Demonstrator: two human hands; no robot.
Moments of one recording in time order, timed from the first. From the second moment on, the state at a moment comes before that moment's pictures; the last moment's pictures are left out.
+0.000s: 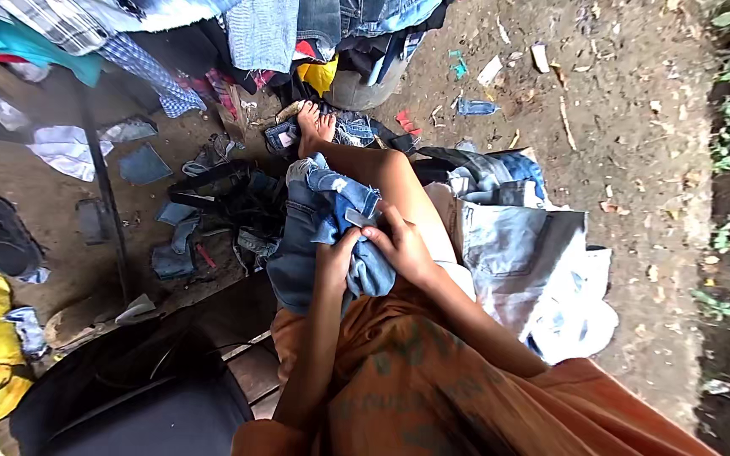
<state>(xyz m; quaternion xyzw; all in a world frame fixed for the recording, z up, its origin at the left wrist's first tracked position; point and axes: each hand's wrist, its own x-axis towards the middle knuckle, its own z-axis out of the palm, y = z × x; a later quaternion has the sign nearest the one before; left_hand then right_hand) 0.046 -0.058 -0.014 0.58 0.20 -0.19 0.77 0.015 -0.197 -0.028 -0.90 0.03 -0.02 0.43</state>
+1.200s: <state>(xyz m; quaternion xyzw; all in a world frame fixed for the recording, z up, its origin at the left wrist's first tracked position) 0.049 -0.055 -0.012 0.56 0.20 -0.19 0.78 0.018 -0.219 -0.022 -0.94 -0.07 -0.06 0.32</state>
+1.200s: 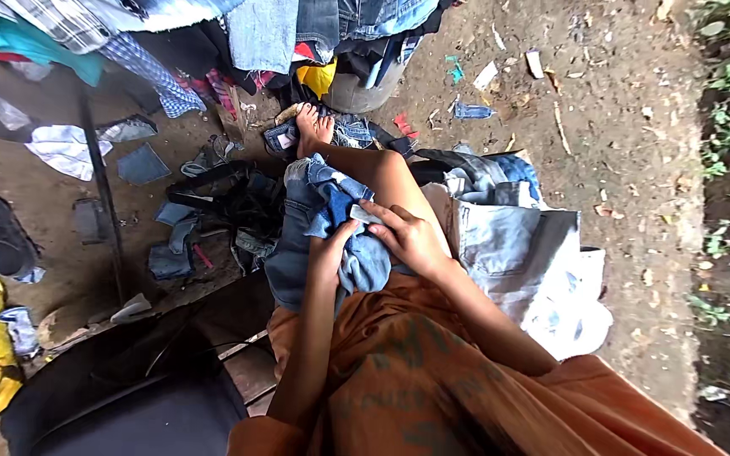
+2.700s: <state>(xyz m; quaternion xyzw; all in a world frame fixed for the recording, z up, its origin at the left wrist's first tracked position) 0.056 -0.044 -0.011 0.50 0.23 -0.25 0.80 0.021 -0.234 -0.015 -0.72 0.18 -0.03 0.67</state>
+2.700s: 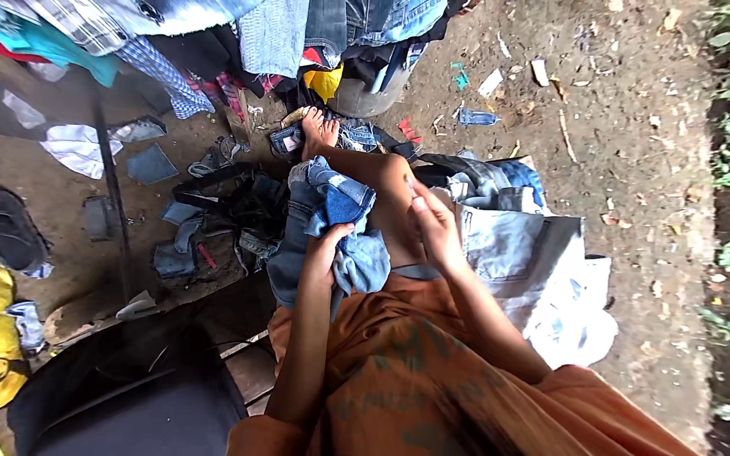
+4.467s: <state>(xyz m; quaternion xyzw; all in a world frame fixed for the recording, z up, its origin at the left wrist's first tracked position) 0.055 -0.042 0.010 0.59 0.29 -0.22 0.73 0.036 -0.216 -0.050 -0.78 -0.10 -0.04 0.62</state>
